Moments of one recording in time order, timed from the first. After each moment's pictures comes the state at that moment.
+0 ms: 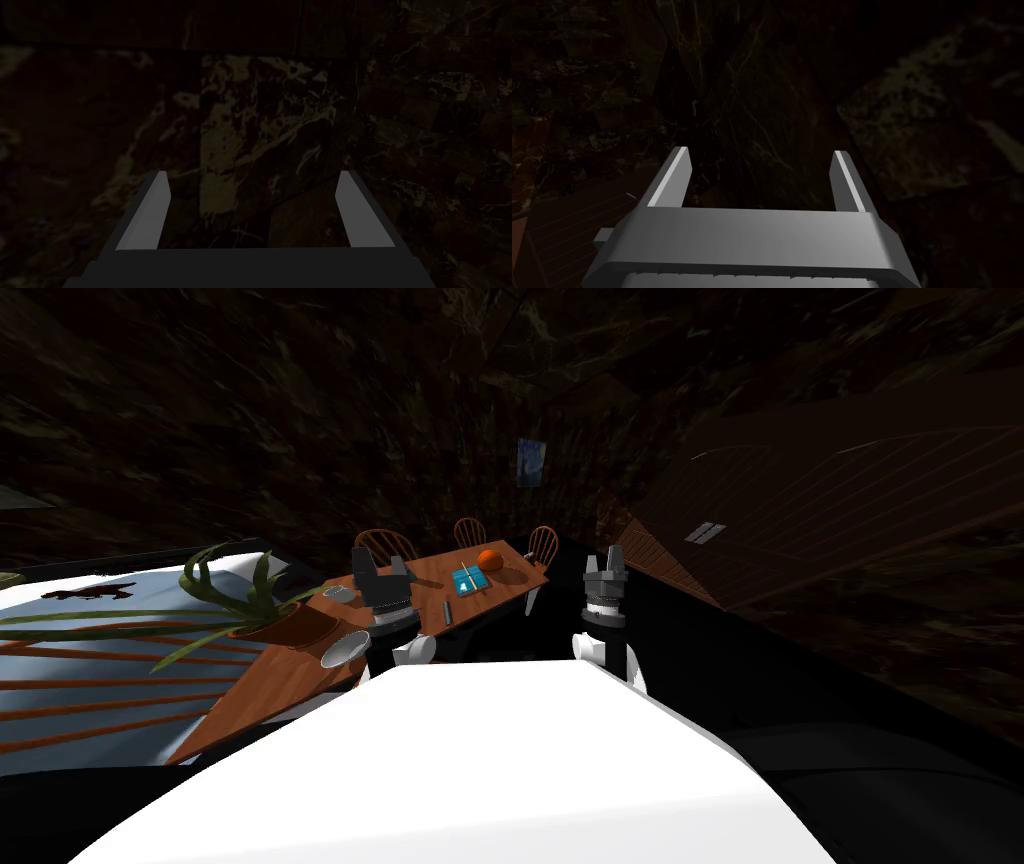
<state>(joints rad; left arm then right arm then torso) 0.48 -0.02 0.05 -2.24 0.06 -0.63 -0.16 0.50 -0.01 -0.03 -2.32 0.11 -0.48 -0.07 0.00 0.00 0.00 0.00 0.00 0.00</state>
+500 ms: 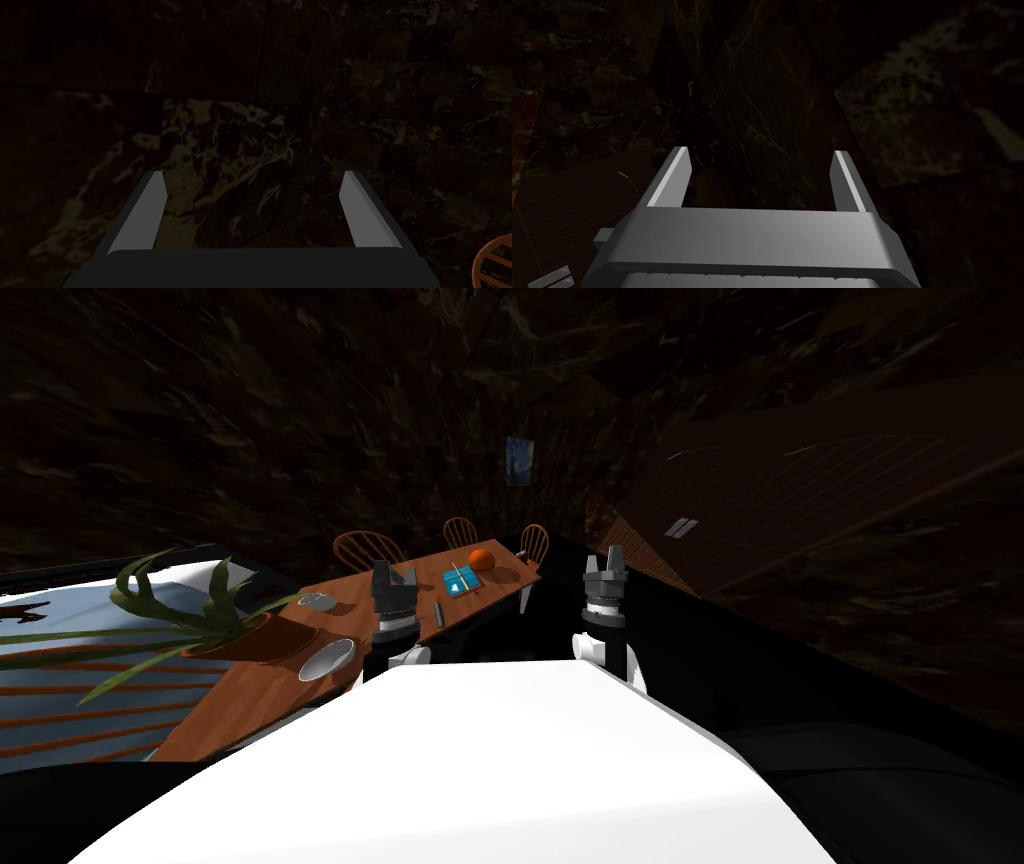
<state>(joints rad) 0.55 0.12 0.01 -2.19 0.14 -0.62 -0.15 0.50 -0.01 -0.03 -2.32 0.11 -0.48 -0.07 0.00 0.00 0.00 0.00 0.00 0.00</state>
